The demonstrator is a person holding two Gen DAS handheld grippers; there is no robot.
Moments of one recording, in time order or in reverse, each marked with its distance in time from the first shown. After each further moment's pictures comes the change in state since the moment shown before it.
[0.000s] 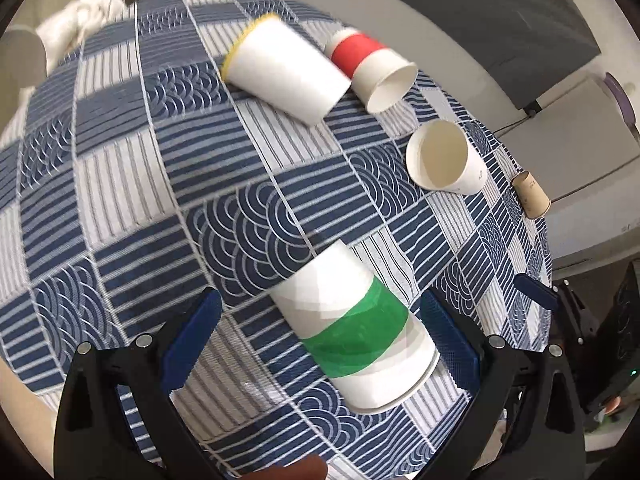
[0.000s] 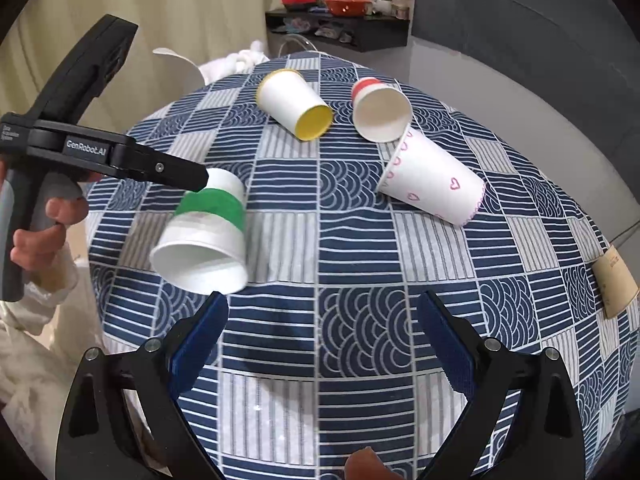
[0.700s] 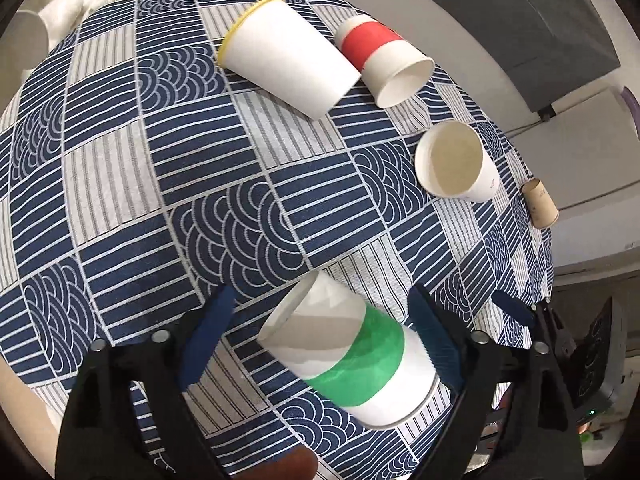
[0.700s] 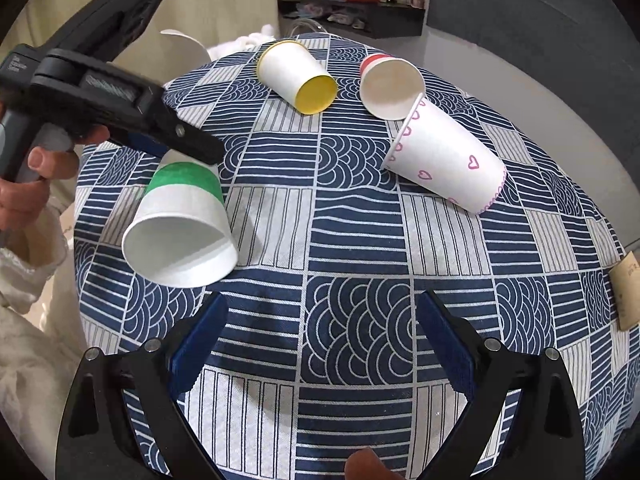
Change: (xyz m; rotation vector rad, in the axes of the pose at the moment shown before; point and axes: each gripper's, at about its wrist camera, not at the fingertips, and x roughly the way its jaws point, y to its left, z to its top) left arm 0.007 -0.003 0.015 -0.052 0.043 0.026; right arm 0.027 -0.005 -0.010 -0.047 0.032 0.023
